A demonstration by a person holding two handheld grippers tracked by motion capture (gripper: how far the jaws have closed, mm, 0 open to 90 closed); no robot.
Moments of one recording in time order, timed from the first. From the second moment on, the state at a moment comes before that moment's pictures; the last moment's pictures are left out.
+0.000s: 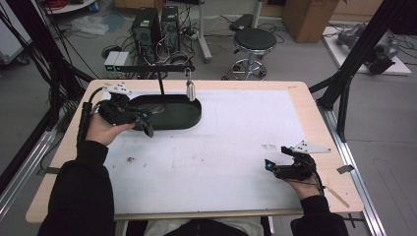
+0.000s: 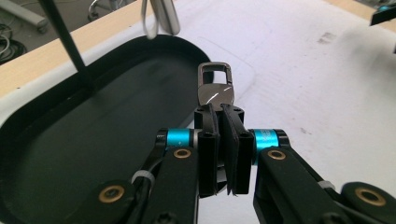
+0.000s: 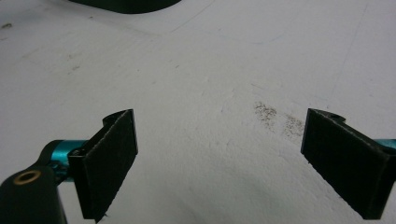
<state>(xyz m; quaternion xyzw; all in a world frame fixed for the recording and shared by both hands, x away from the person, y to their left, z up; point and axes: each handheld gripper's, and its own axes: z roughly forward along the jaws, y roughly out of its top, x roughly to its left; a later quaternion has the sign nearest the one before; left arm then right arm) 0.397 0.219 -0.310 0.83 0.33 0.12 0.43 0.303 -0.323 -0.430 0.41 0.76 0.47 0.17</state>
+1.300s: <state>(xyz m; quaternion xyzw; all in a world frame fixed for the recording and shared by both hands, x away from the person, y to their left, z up) 0.467 0.241 -0.274 0.79 0.38 0.21 0.43 0.304 -0.330 -0.429 0.42 0.76 0.47 0.18</state>
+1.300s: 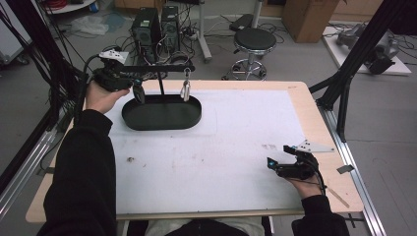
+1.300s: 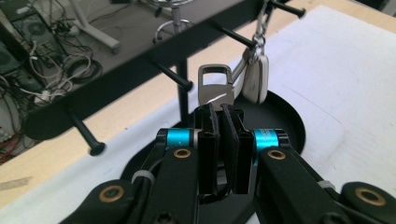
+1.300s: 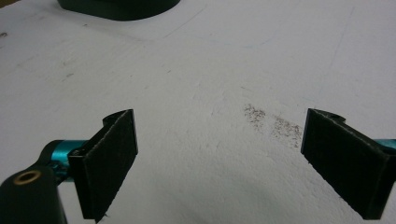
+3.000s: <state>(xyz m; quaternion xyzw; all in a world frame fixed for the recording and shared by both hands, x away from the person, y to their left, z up) 0.484 0.228 -0.290 0.79 0.38 0.22 0.43 0.304 -0.328 -0.430 0.42 0.75 0.47 0.18</state>
